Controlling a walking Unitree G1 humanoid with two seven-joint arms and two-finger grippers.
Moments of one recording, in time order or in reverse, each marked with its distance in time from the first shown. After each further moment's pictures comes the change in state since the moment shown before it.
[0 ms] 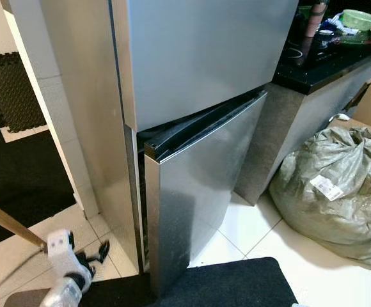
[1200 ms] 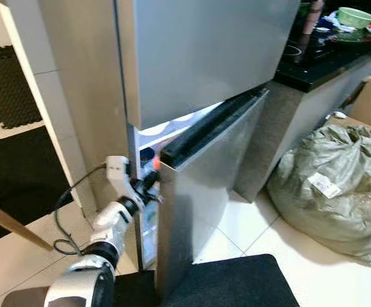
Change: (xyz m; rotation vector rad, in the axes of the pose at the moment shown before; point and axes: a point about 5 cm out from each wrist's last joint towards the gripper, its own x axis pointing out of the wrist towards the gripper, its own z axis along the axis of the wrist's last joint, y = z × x) left arm 0.051 -0.166 0.033 0.127 -0.079 -0.858; right arm -0.002 -0.005 -0.006 0.001 0.013 -0.010
